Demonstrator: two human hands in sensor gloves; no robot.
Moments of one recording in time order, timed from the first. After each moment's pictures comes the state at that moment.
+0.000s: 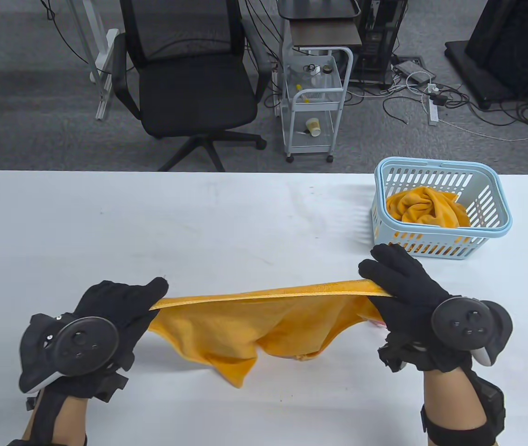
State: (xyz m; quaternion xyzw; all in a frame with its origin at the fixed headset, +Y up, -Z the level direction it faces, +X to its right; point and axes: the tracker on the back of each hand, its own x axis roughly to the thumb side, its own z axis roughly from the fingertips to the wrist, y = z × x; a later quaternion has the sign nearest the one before) left_hand -0.259 -0.516 -0.182 0.18 -0.18 0.15 0.96; right_hand 0.227 -0.551 -0.242 0.20 -0.16 0.90 0.34
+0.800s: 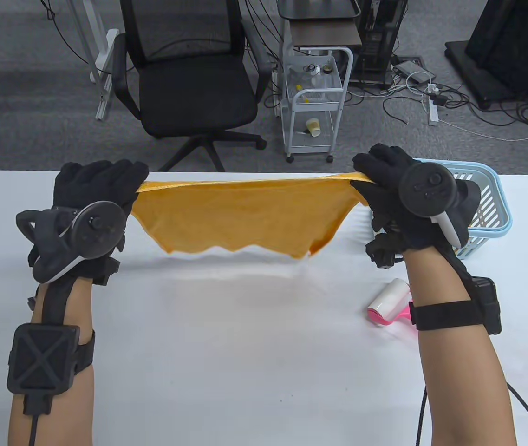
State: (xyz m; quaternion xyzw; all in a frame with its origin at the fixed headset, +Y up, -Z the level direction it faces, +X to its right) left_hand -0.258 -0.479 -0.289 0.29 -0.09 -0.01 0.95; right_hand 0.200 -0.501 -0.361 0.09 -0.25 0.94 0.20
